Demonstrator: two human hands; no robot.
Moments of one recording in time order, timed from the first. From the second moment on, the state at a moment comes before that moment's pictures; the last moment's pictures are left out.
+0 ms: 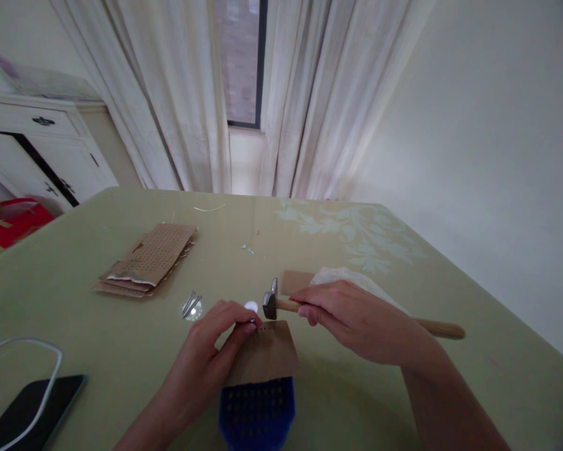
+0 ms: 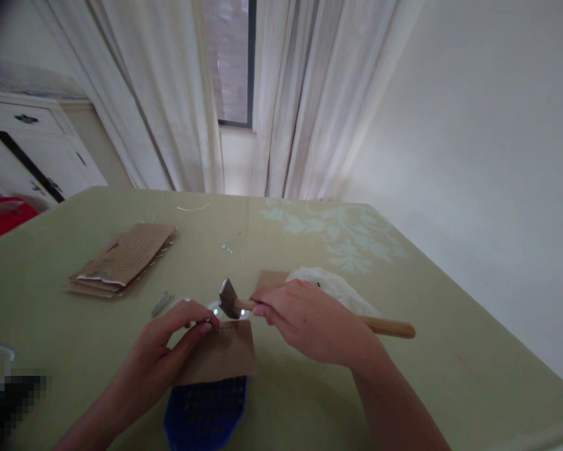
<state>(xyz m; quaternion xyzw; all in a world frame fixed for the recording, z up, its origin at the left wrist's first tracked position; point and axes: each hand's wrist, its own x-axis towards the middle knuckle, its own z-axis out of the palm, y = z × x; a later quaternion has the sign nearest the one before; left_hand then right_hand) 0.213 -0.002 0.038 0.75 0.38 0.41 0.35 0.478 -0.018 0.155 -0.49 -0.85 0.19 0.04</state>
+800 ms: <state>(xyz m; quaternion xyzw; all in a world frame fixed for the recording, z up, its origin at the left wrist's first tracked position) 0.213 -0.003 0.038 0.77 0.37 0.41 0.33 0.481 -0.024 0.163 -0.45 -0.84 0.24 0.21</state>
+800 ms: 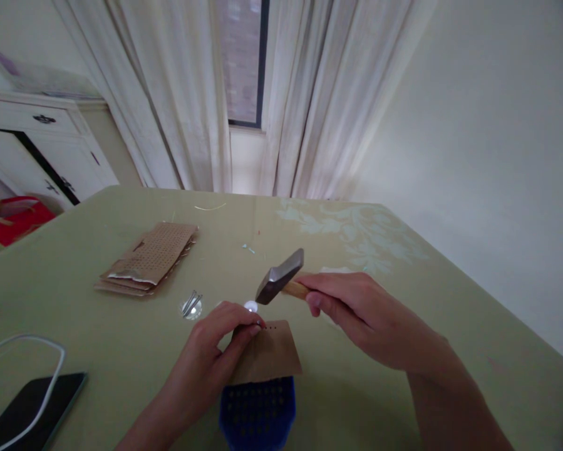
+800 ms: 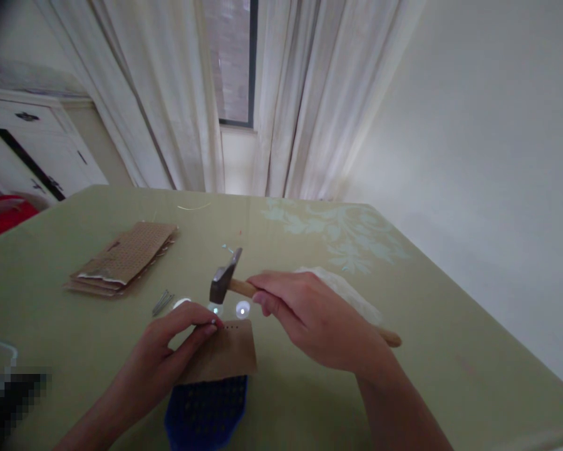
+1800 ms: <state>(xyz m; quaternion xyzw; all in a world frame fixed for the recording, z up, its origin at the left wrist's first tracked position) 0.212 -0.002 0.037 0.78 0.36 0.39 0.33 0.474 -0.037 0.160 -0.47 -0.85 0.20 0.16</state>
